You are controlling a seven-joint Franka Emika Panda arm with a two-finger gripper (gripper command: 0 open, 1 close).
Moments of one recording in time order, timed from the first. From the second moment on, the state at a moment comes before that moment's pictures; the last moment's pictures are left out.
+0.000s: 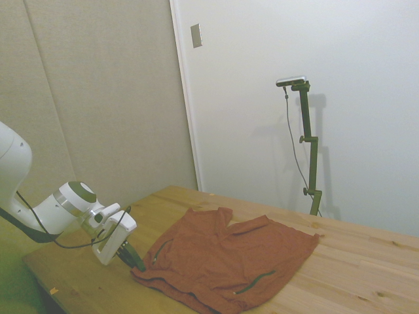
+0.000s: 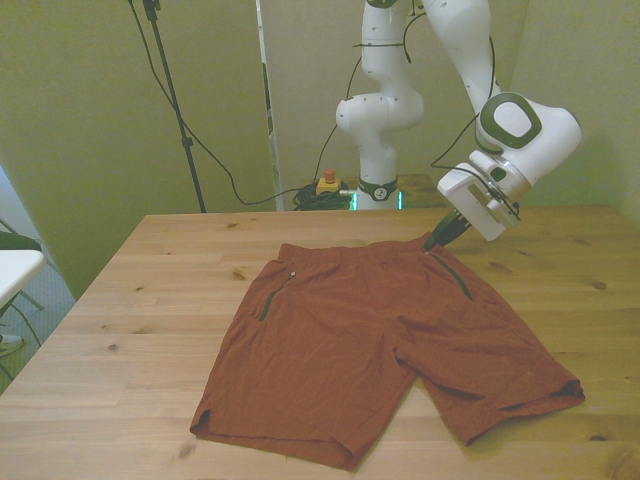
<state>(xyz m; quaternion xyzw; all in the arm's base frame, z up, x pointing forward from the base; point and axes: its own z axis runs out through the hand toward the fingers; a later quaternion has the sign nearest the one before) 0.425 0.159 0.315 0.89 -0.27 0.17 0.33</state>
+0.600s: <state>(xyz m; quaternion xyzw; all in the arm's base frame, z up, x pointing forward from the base) 0.435 0.013 0.433 0.85 -0.41 0.19 0.26</state>
